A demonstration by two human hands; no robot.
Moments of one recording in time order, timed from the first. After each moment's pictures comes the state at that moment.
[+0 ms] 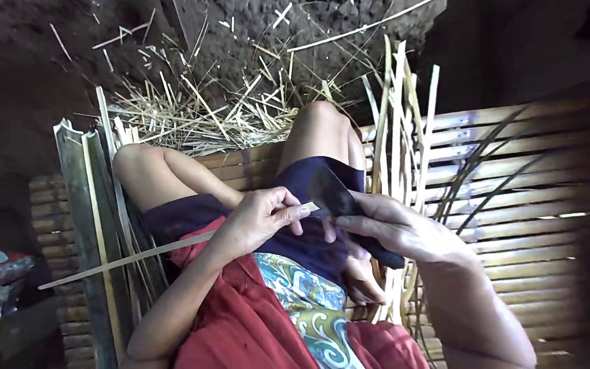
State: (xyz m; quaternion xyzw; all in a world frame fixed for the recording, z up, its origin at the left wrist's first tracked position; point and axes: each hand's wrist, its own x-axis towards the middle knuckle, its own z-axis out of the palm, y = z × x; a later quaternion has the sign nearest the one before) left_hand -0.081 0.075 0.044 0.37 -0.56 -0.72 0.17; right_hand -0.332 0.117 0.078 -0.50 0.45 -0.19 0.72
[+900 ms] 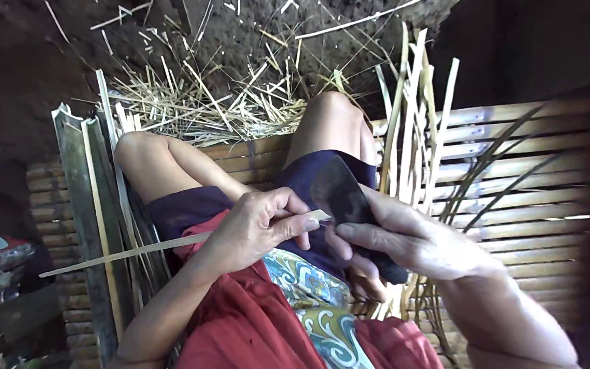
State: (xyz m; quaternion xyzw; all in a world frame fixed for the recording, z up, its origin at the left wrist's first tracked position) left_hand -0.061 0.079 0.065 0.29 -0.57 -0.72 0.27; right_hand -0.304 0.107 0.099 -0.47 0.37 -0.19 0.78
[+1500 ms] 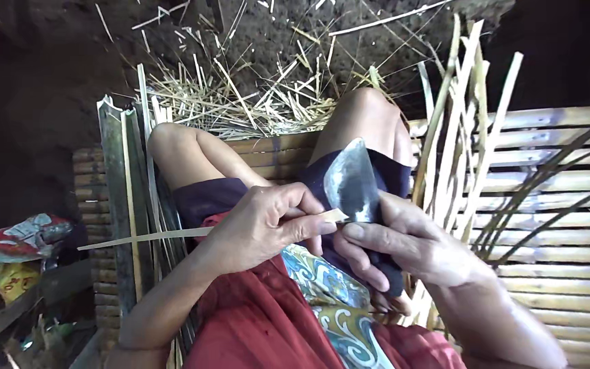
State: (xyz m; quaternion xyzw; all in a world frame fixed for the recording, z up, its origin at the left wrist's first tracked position) left_hand -0.042 0.078 0.093 0.31 -0.60 -0.69 0.26; right_hand -0.274 0.111 0.088 -0.39 0.27 -0.29 0.83
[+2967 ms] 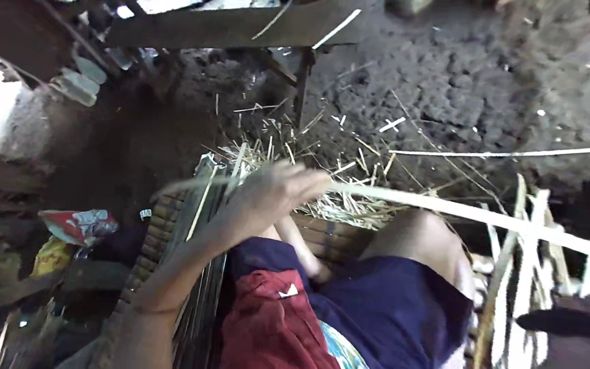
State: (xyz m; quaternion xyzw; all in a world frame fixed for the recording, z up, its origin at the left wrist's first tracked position) left_hand 0.034 -0.015 0.130 0.46 -0.85 -0.18 0.19; right_hand -0.369 0.053 0.042 -0.16 0.62 -0.68 0.37
